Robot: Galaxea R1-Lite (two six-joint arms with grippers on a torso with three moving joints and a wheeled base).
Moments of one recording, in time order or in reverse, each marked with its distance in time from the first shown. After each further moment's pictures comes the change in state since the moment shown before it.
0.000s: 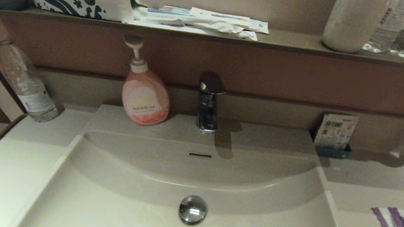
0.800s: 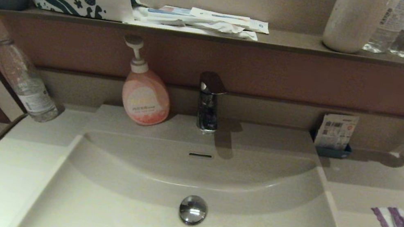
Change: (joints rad) left arm 0.000 0.000 0.000 0.000 0.000 0.001; right arm -0.041 0.278 -0.864 1.009 0.036 0.027
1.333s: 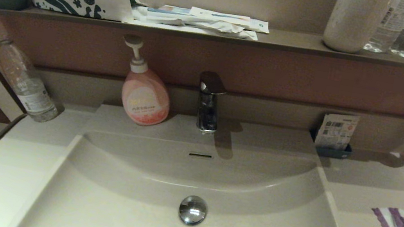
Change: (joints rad) left arm 0.000 0.000 0.000 0.001 -0.001 0.000; right arm -0.056 0.336 -0.319 0.138 0.042 0.128
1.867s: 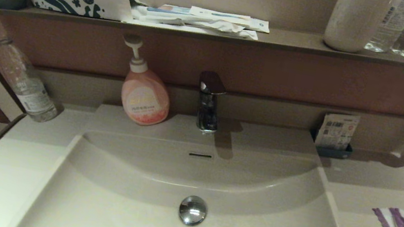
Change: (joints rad) left arm 0.000 0.000 0.000 0.000 0.001 0.000; right arm -0.166 0.554 -0.091 -0.148 -0.051 0.042
